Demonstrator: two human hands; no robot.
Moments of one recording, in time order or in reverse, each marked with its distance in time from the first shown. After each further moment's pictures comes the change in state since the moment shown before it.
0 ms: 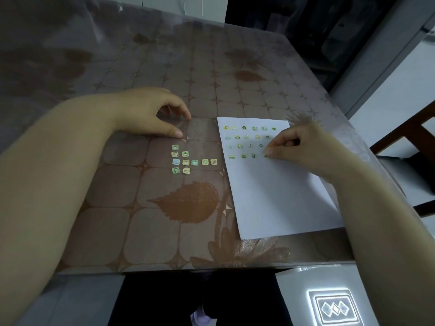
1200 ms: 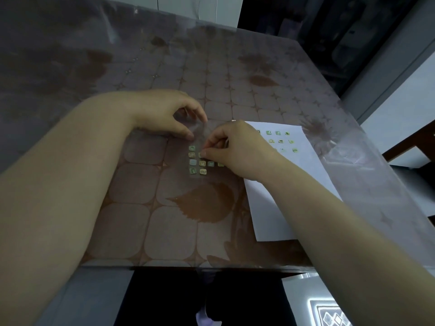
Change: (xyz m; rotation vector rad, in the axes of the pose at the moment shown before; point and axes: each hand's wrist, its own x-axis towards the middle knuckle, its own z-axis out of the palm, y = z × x) left_hand -0.005 0.003 -0.005 -0.019 -0.050 0.000; right_hand 0.014 -0.084 0.081 -0.083 -0.123 -0.228
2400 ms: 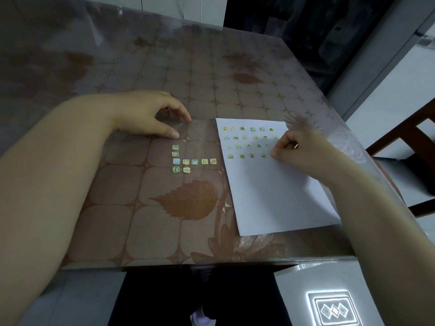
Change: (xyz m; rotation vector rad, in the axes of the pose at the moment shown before) left_hand 0.002 -0.004 0.001 -0.010 0.005 0.014; right_hand -0.045 0.086 -0.067 -0.038 0.169 0.363
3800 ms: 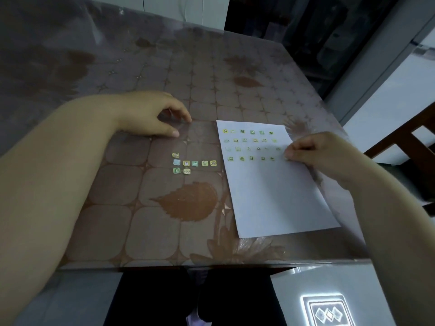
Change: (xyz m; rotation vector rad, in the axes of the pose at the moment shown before) left_hand 0.001 0.000 0.002 0.037 0.026 -0.019; right_hand -0.013 0.003 -0.025 0.164 -0.078 0.125
